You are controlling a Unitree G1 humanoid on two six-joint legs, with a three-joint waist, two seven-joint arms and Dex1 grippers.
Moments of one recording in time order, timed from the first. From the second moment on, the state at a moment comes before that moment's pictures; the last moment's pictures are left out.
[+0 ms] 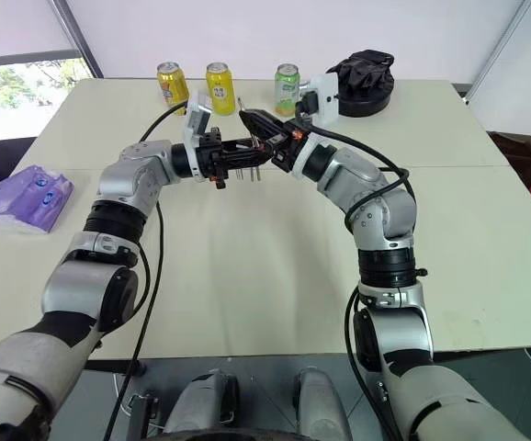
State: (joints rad) left arm -1.11 0.28 0.02 0.75 -0.34 0.30 -1.27; right arm -0.85 -0.20 -0.10 0.03 0.63 0.68 0.55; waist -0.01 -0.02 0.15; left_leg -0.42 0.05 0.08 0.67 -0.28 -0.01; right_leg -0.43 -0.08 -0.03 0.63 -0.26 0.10
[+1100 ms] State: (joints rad) left arm -1.06 0.29 0.07 0.45 -0.49 0.51 -1.18; right arm -0.86 -0.12 -0.19 -0.20 0.75 0.60 0.32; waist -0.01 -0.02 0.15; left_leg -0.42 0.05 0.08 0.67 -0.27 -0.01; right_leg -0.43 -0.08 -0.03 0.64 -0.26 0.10
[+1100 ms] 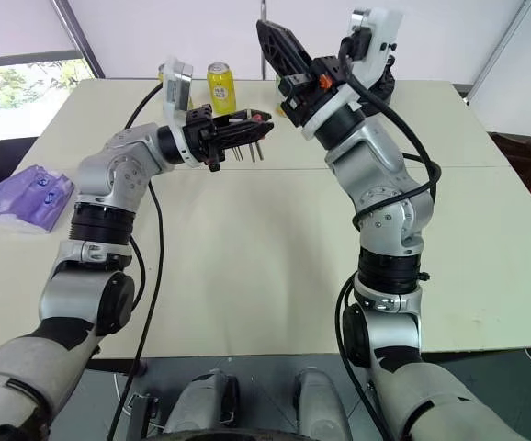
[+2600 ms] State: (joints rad) left arm -1.08 0.28 0.05 0.50 -0.50 0.49 -1.19; right arm -0.76 -0.14 -0.16 -0.22 0.81 0.63 0.30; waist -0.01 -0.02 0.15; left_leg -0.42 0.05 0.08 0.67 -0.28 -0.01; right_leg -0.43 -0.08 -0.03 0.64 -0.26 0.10
